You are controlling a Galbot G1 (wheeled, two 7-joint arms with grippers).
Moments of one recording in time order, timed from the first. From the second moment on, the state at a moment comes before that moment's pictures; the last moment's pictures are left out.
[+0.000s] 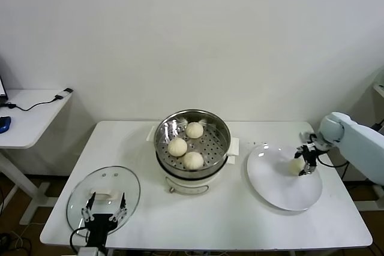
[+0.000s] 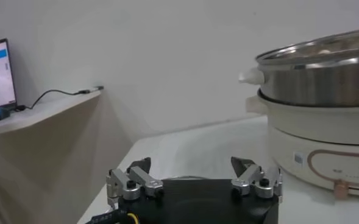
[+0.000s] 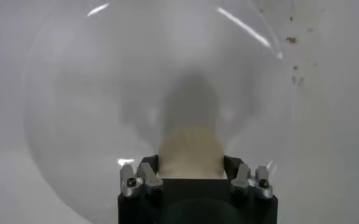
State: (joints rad) left arm 1.74 -1.54 -0.65 -2.01 0.11 0.00 -0.04; right arm 0.13 0.75 -0.98 0.84 0.06 -0.04 -1.11
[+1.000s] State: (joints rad) left arm 1.73 -1.55 -0.59 -2.02 0.10 -0.03 -0.02; right arm 0.81 1.16 -1.70 1.01 0.87 -0.23 -1.00
